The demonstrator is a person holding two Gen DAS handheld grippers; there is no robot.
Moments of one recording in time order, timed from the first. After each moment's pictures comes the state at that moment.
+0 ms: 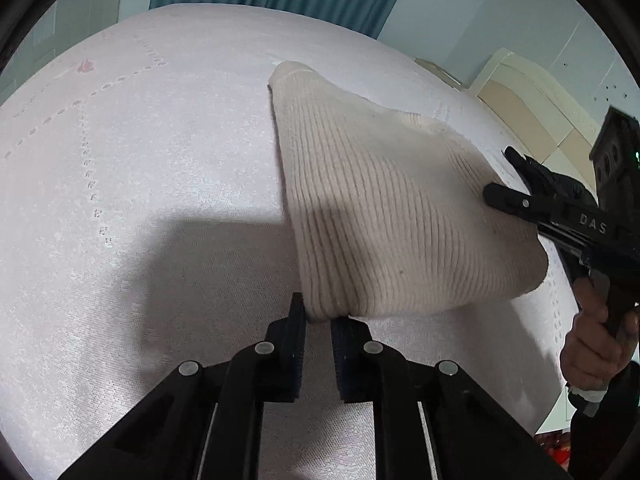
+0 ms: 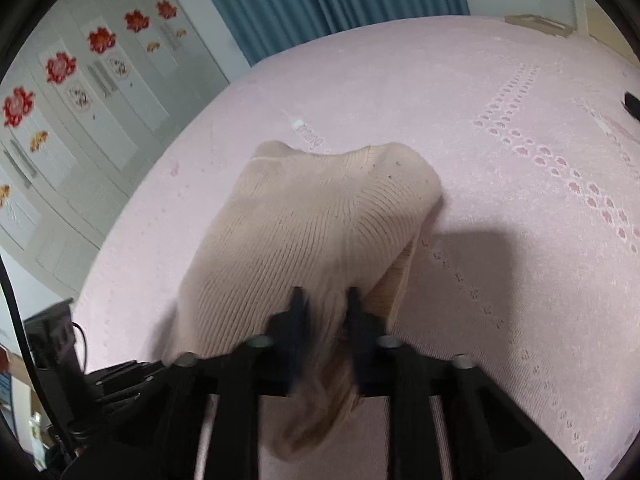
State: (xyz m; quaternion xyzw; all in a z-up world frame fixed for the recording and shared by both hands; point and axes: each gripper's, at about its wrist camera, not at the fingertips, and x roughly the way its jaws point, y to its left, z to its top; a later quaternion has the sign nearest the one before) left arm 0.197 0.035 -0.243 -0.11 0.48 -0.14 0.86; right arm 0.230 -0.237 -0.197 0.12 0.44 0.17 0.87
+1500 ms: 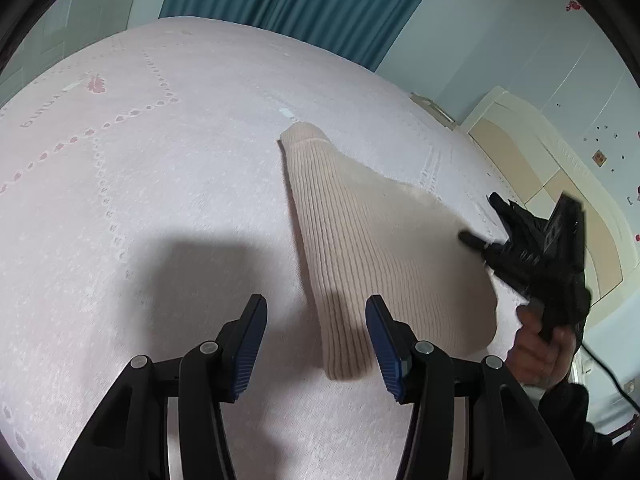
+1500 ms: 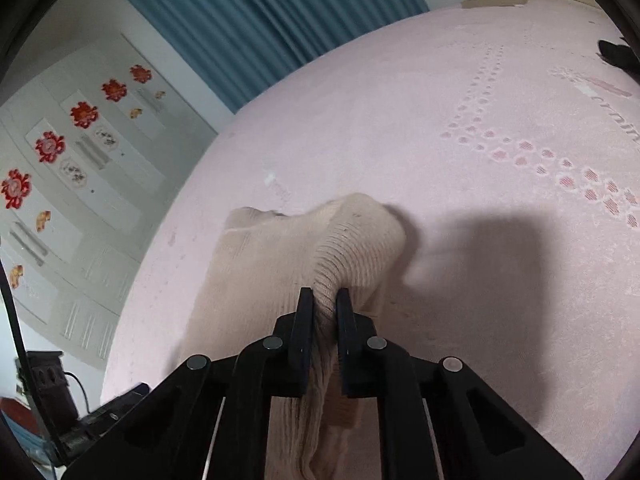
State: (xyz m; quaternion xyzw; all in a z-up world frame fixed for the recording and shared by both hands) left arm 0.213 0.085 -0.200 -0.17 0.44 -0.15 0.87; right arm 0.272 -0.294 -0.226 0.24 0.44 0.12 0.86
